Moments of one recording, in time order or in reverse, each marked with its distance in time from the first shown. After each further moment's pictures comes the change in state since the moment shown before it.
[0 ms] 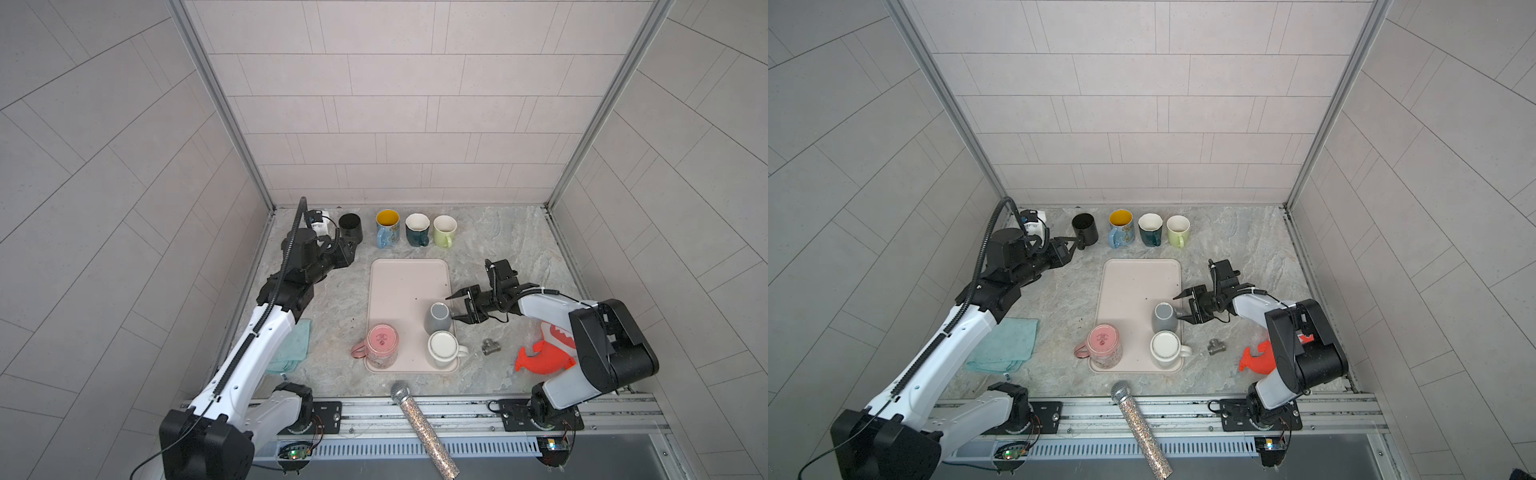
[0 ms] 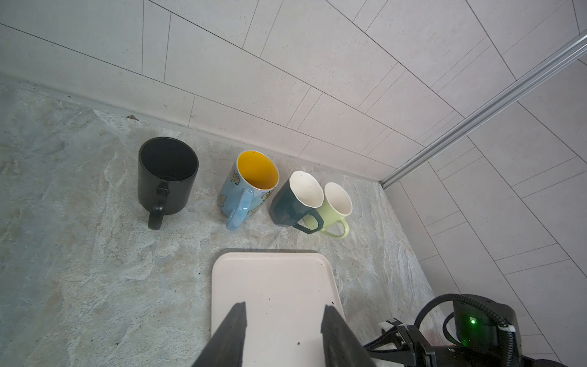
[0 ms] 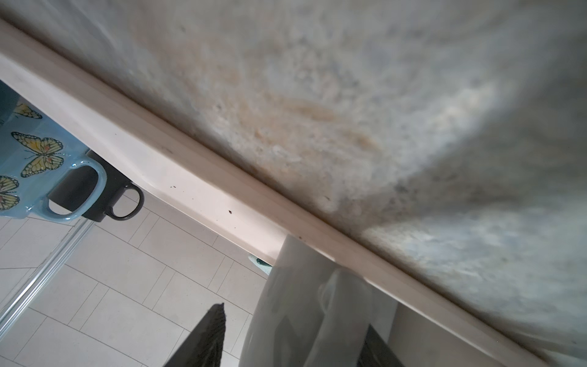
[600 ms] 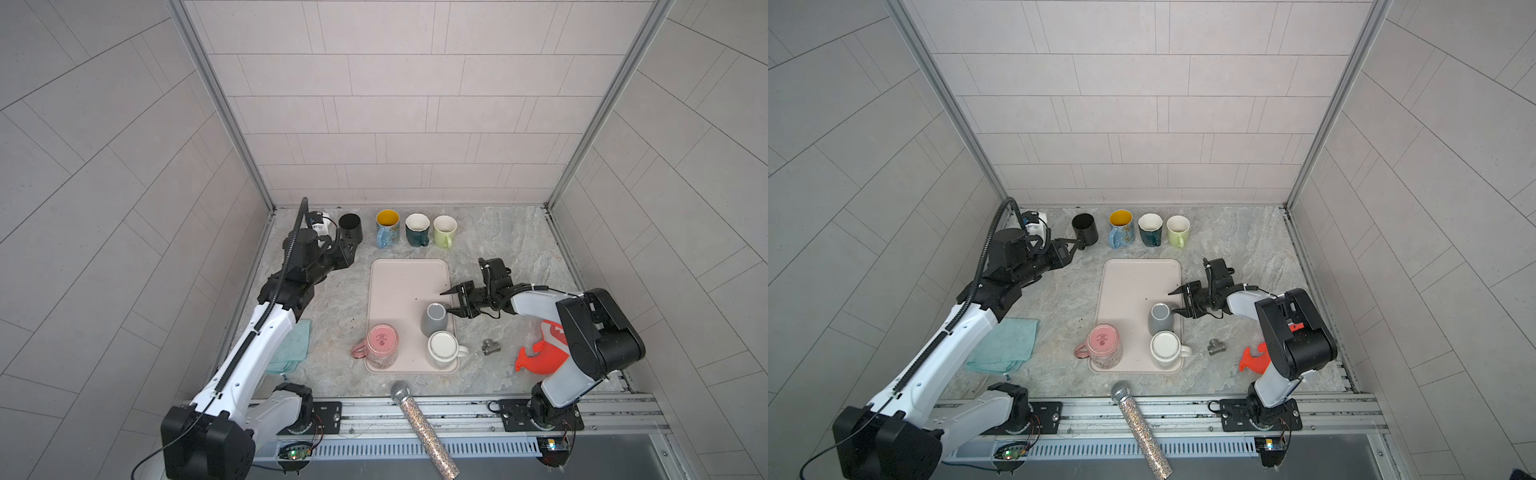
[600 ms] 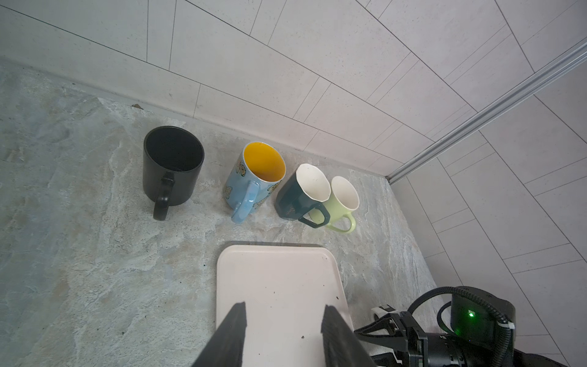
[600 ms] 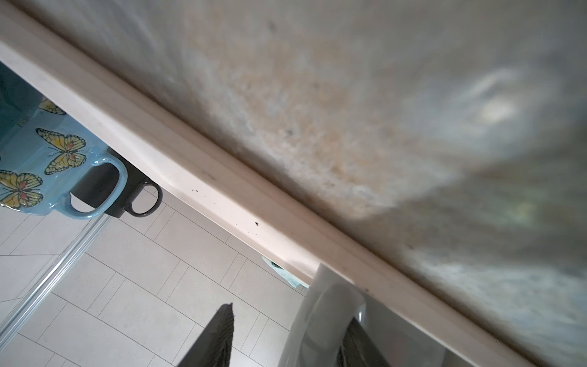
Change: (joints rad) left arm 0.004 0.011 0.000 -0.023 -0.001 0.000; right arm 0.019 0.079 0.012 0.171 -0.004 0.065
